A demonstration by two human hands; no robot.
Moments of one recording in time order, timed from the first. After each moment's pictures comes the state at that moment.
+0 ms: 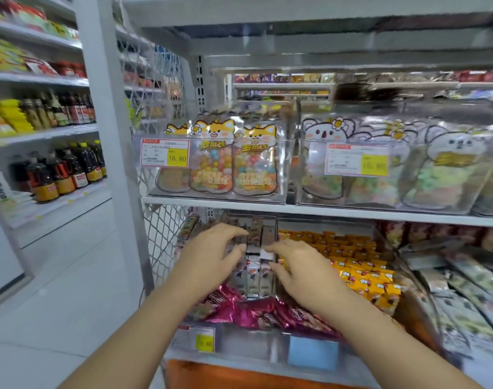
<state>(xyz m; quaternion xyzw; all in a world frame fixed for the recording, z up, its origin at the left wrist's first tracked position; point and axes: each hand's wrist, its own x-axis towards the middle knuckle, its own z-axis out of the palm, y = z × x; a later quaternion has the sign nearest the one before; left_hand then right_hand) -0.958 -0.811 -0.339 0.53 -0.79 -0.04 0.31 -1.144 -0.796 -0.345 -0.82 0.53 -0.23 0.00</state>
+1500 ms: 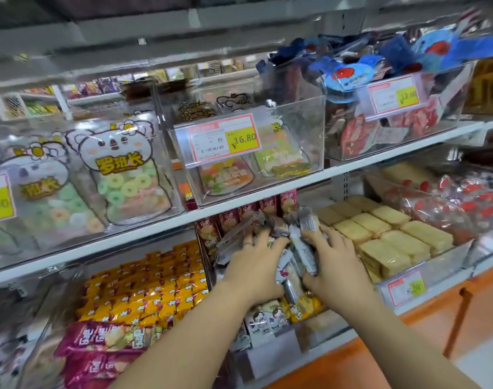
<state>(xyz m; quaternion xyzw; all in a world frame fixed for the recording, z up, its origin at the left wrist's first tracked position) -1.366 -0.819 -0.378 0.33 -0.94 0.03 0.00 -1.490 -0.726 -0.408 -0.53 0.80 -0.30 -0.02</state>
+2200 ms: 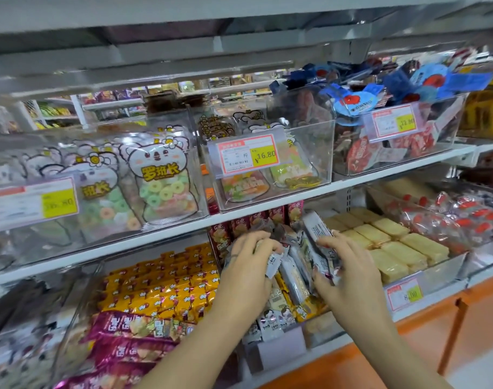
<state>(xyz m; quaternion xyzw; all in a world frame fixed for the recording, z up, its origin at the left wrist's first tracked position) -1.316 -0.780 -0.361 0.31 -0.90 -0.07 0.29 -1.463 -0.689 -0.392 -0.49 0.72 -0.48 -0.07</state>
